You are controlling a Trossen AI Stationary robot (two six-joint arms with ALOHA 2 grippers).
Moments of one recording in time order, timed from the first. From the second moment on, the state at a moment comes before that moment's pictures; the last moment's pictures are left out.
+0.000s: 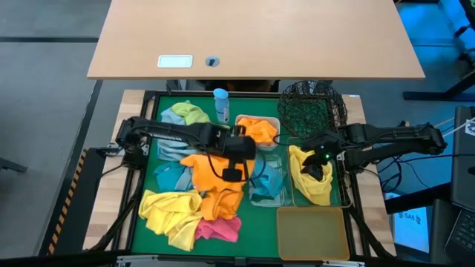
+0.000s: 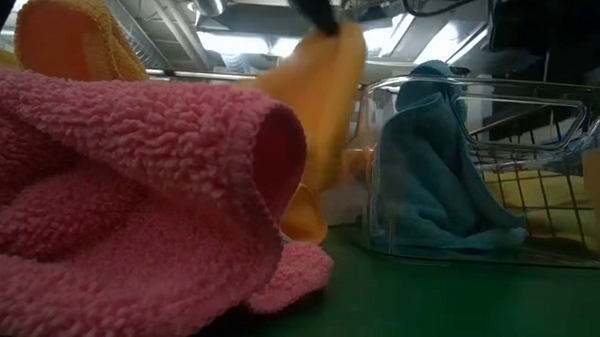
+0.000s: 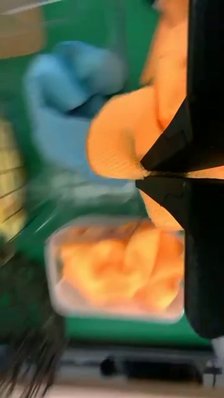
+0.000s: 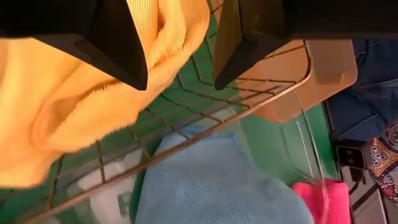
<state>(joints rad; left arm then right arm) -0.10 1.90 1.94 -1.06 -0.27 0.07 0.03 0.93 0.82 -0.91 -0.26 0.52</state>
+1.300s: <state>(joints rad) 0.17 1.89 2.36 -0.48 -0.33 0.42 0.03 0.93 0.82 -0.86 -0.16 0.46</state>
